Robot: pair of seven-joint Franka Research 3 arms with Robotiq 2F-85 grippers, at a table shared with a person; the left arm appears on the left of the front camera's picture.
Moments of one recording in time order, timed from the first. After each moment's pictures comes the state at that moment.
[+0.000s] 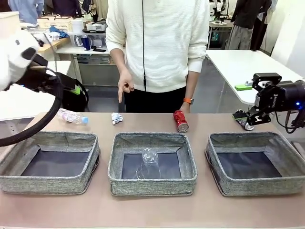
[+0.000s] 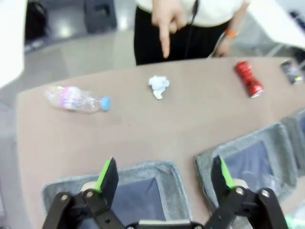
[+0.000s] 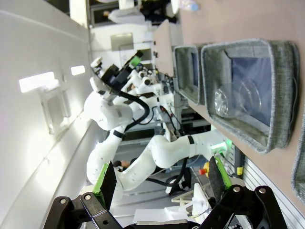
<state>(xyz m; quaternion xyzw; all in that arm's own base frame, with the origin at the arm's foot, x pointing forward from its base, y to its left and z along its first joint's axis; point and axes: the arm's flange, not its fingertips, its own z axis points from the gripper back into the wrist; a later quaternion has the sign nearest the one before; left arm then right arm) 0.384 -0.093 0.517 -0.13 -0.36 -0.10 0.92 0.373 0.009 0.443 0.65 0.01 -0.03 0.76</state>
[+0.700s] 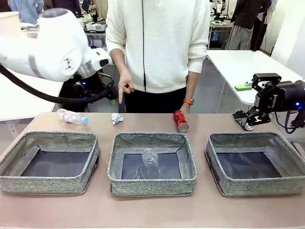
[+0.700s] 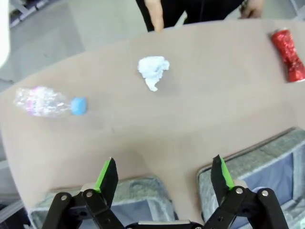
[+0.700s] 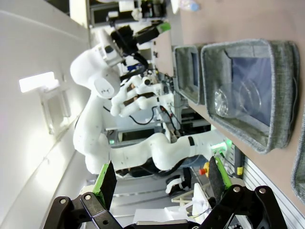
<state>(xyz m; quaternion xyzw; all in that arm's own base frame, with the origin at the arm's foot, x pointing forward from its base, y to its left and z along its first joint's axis) 0.515 -0.204 0.464 -0.04 -0.19 -0.13 0.97 0.373 0.009 0.443 0.65 0.01 -0.03 0.76</state>
